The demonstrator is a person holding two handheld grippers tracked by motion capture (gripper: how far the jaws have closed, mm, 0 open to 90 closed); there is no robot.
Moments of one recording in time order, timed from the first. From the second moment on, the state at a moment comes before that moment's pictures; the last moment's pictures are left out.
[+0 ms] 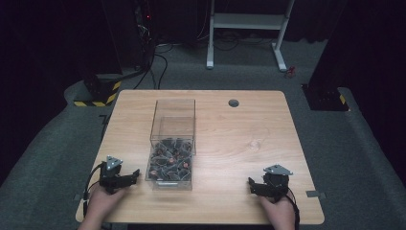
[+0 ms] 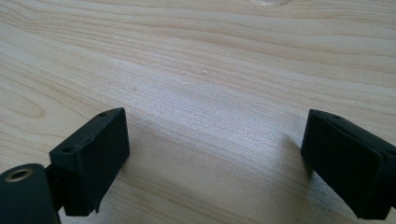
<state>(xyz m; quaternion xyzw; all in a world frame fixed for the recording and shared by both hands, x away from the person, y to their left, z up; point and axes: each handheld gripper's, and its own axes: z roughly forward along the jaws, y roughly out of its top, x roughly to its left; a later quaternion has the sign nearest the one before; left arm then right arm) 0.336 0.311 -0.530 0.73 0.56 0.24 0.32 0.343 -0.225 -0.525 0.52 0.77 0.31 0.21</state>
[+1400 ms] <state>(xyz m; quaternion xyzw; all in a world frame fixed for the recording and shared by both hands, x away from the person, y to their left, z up) 0.336 0.311 -0.530 0.73 0.56 0.24 0.31 0.341 -0.223 -0.508 0.50 0.77 0.34 0.22</state>
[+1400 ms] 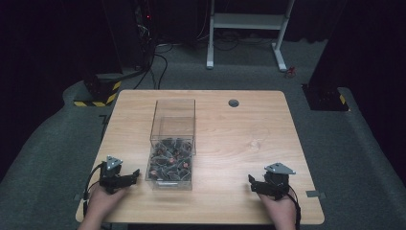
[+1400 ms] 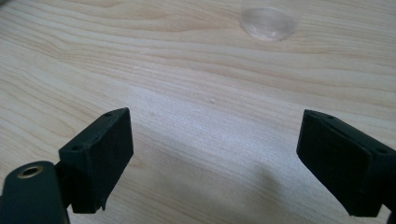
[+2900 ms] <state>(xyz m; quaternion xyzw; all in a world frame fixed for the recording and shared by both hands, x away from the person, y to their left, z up) 0.336 0.311 -0.530 0.73 0.56 0.24 0.31 0.348 -0.201 -0.447 0.46 0.76 0.38 0.23</state>
